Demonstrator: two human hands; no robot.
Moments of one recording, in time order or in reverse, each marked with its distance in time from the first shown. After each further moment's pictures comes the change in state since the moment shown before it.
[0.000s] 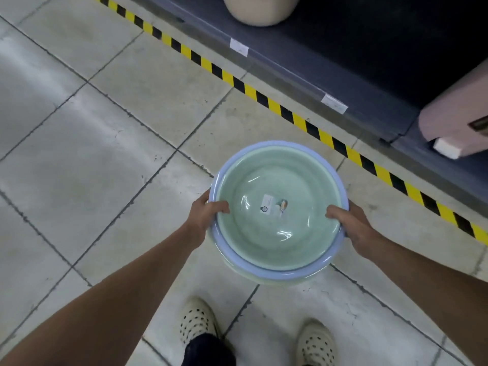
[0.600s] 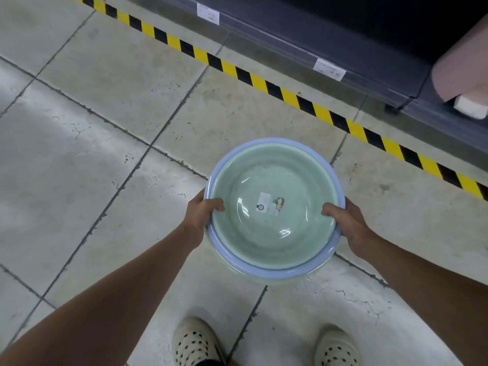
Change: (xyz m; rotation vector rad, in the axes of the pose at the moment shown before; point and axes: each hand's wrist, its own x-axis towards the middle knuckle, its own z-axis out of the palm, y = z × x) left_hand 0.104 -0.053 0.022 0.021 -0.030 -0.044; right_hand 0.074 0.080 0.020 0.106 0.070 0.050
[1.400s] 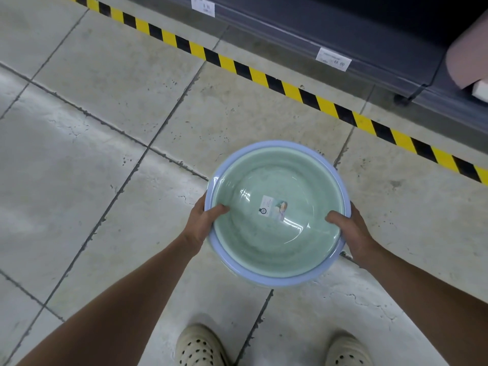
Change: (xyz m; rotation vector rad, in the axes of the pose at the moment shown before) left_hand 0.021 -0.025 -0.005 0.125 -0.108 0.137; right_hand 0.022 0.036 0.002 0.105 -0.065 -0.095
